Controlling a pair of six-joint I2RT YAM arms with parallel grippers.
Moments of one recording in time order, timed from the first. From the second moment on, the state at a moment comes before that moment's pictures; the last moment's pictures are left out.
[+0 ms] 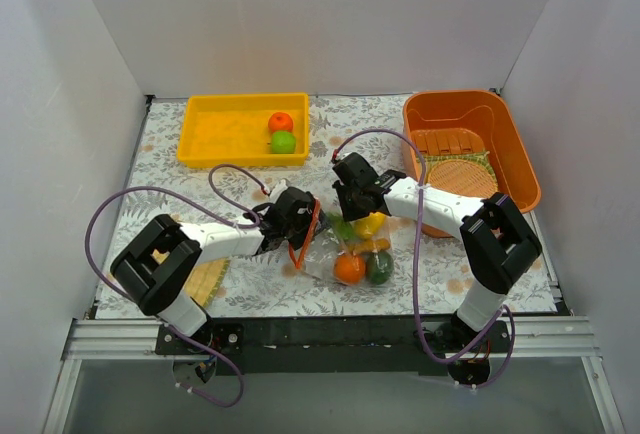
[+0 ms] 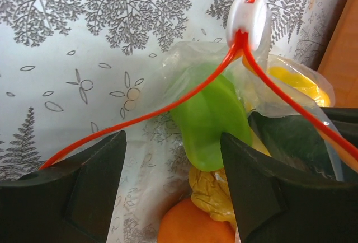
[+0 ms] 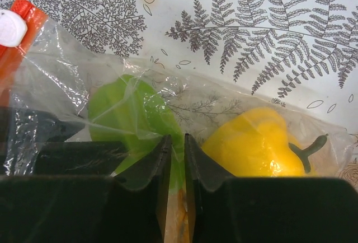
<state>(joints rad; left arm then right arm) -0.78 1.56 0.72 0.04 -0.10 -1.22 0.79 1.70 1.15 -0.46 0.10 0.39</state>
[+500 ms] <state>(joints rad) -0.80 1.62 0.75 0.14 -0.12 -1.25 0.78 1.70 1.15 -0.46 0.07 0.36</state>
